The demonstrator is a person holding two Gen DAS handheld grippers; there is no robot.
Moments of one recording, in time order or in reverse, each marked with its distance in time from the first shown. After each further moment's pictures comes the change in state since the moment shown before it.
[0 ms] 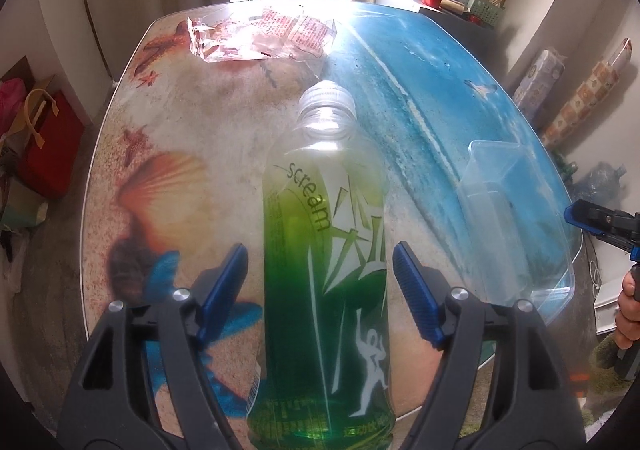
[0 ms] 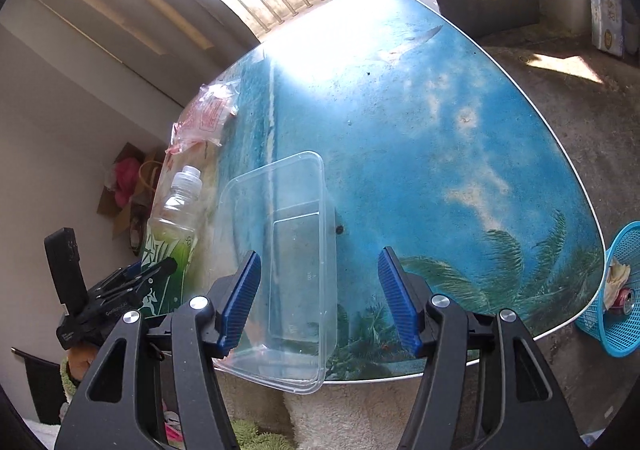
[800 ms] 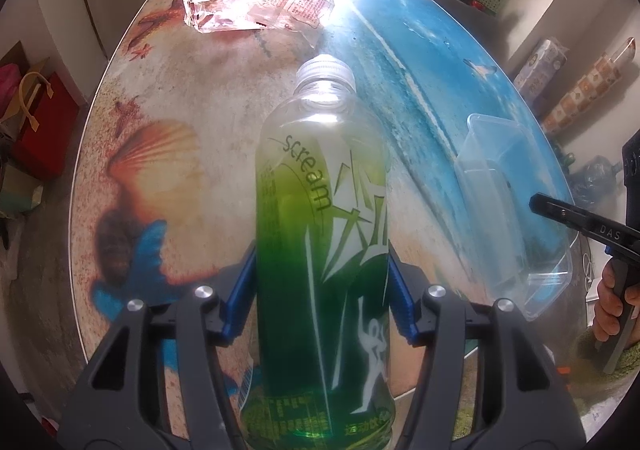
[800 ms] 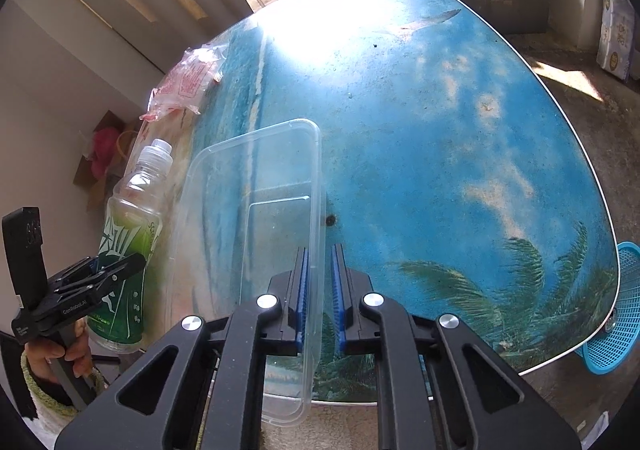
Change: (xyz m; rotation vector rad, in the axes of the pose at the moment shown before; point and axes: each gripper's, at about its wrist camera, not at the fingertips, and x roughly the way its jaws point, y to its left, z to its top) left arm 0.004 -0.002 -0.010 -0.015 0.072 -0.021; right arm 0.036 0.010 -0.001 -0.081 0.056 -0.082
